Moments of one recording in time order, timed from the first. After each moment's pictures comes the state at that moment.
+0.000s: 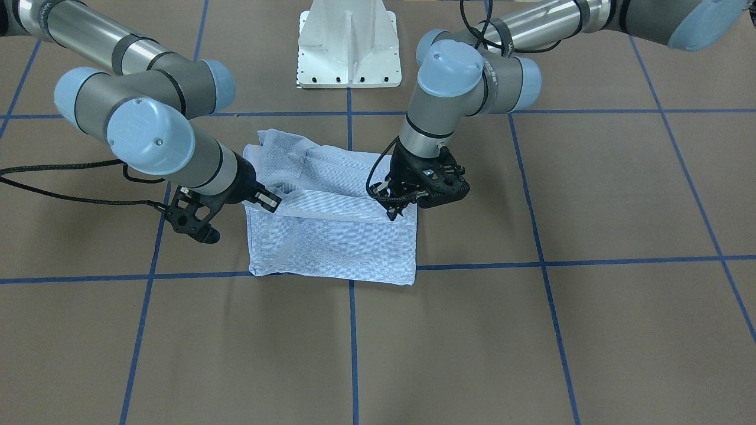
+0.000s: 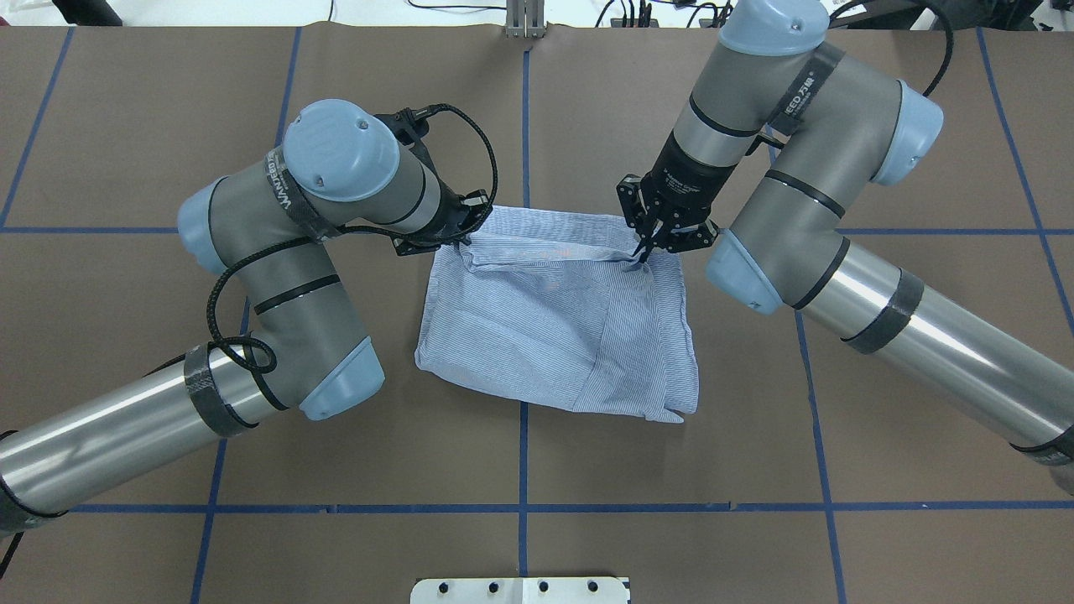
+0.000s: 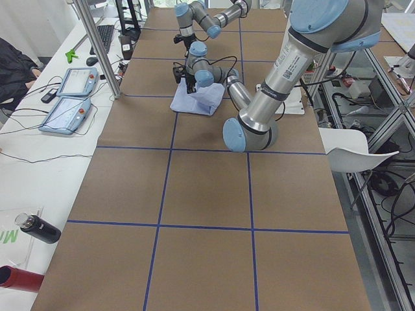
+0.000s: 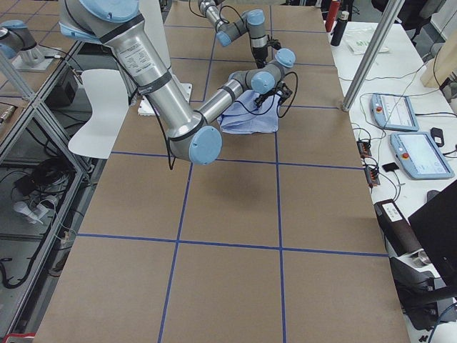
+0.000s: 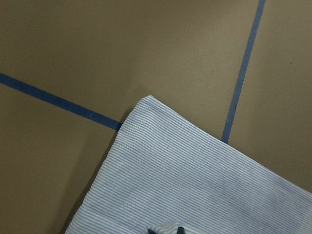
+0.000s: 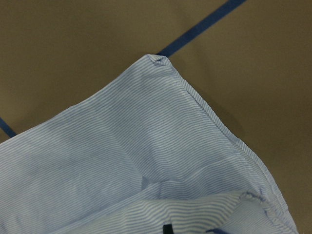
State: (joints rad) left arm -0.64 -2.29 -1.54 -1.89 -1.85 -1.59; right arm 0.82 -0.88 1.50 -1.55 2.41 1.57
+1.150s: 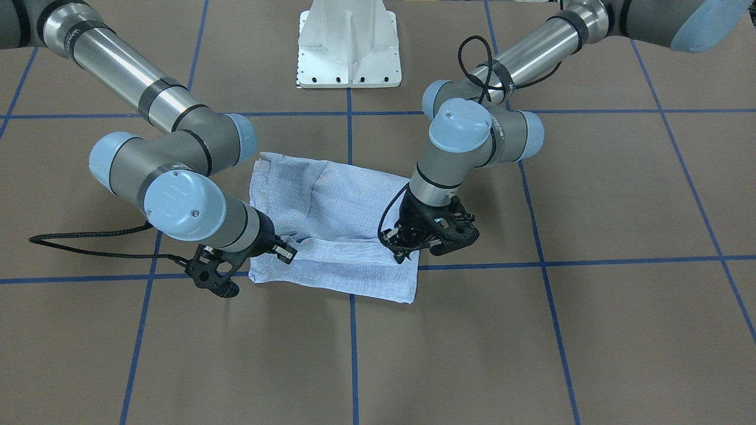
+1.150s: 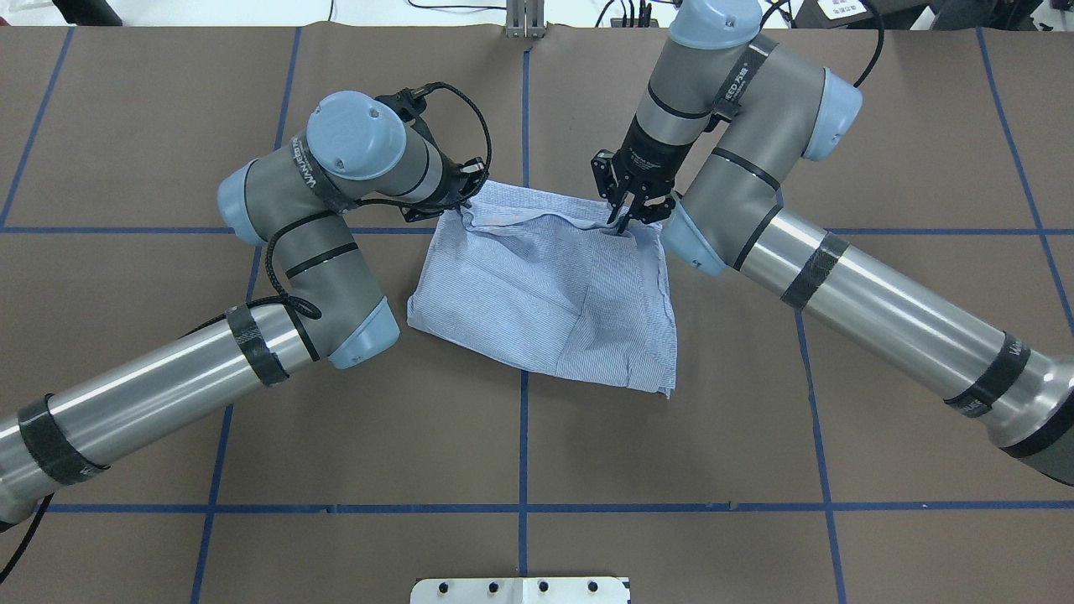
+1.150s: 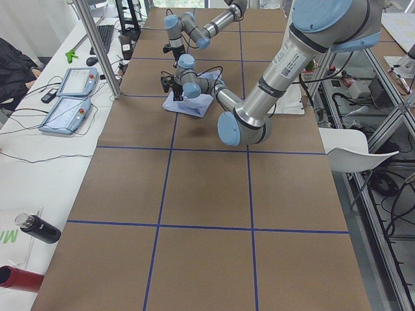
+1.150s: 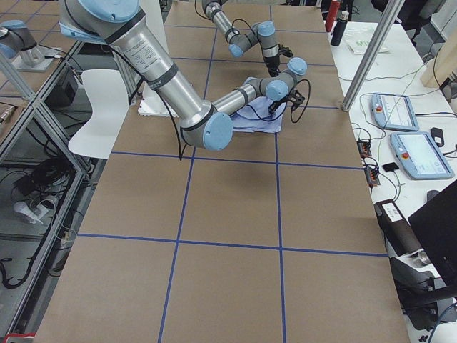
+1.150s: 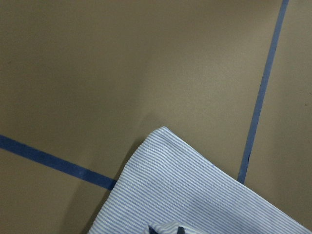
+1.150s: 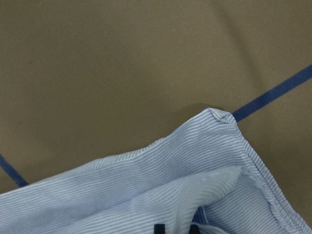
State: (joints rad) left arm -0.67 -2.37 -1.27 -2.12 -1.80 -1.63; right arm 0.82 -0.76 1.21 -1.37 2.35 1.57
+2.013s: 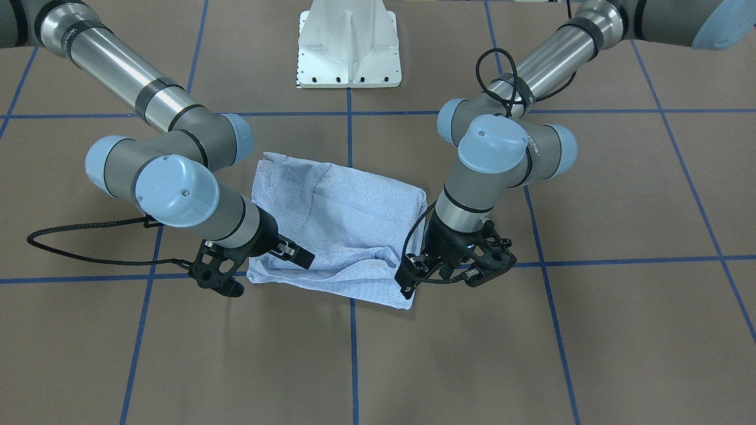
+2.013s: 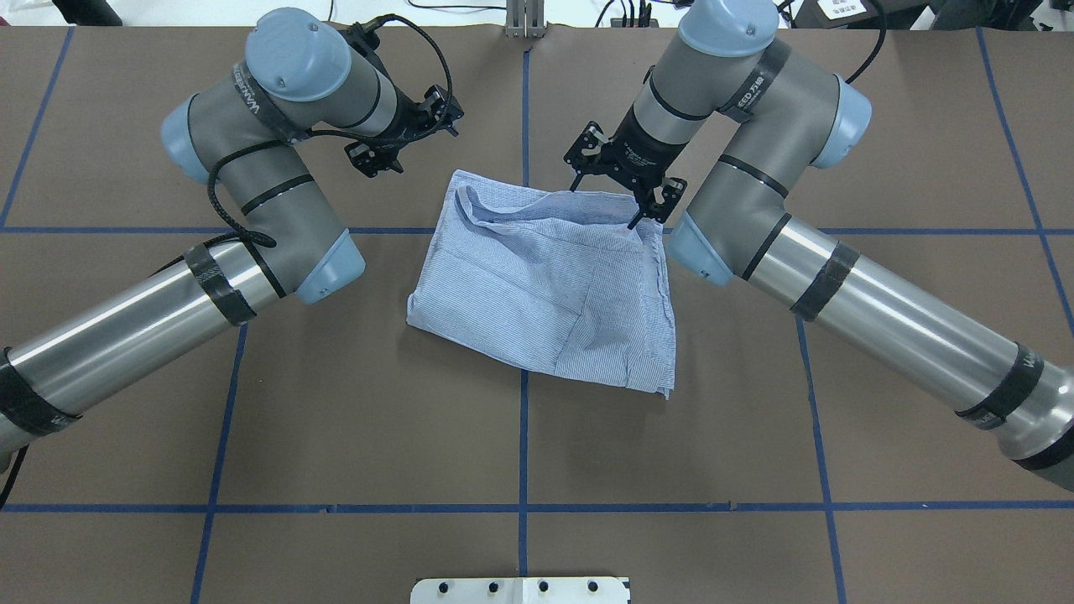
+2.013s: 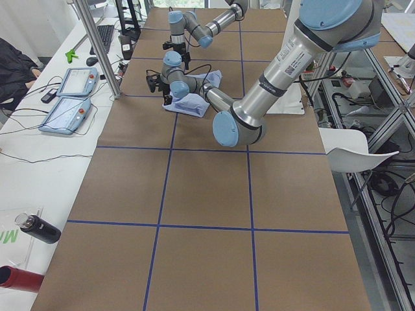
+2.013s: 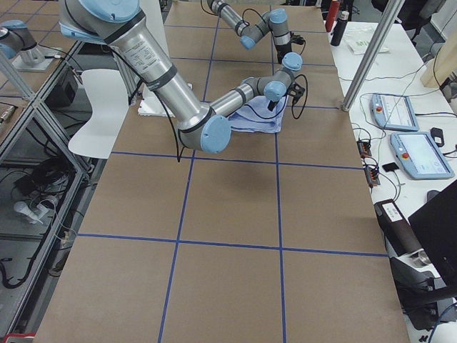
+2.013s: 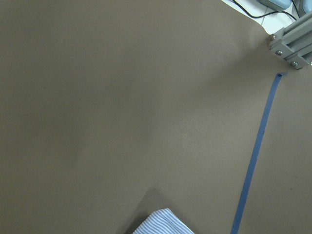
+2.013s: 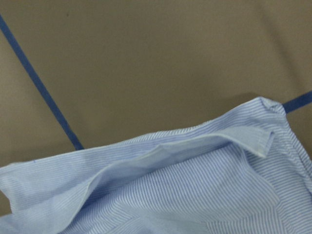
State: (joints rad) left arm -0.79 -2.36 -1.26 -2.11 -1.90 -1.61; right arm 0.79 -0.80 1.30 -1.21 2.29 1.60
